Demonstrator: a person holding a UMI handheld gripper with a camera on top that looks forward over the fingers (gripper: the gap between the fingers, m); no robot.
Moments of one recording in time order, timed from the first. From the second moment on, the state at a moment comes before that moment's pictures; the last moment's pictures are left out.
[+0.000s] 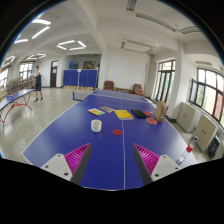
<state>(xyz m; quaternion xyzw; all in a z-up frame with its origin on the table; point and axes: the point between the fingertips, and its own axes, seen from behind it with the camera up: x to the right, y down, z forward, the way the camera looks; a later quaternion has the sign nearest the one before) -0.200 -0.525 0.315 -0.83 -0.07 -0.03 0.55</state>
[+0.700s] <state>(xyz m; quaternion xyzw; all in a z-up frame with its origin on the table) 0.271 -0.506 0.108 -0.87 0.00 -0.09 0.48</state>
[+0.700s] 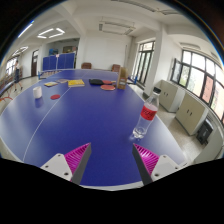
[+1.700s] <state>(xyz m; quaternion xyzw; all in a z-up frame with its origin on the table) 0.446 -0.295 0.111 -0.79 0.06 -0.10 0.60</state>
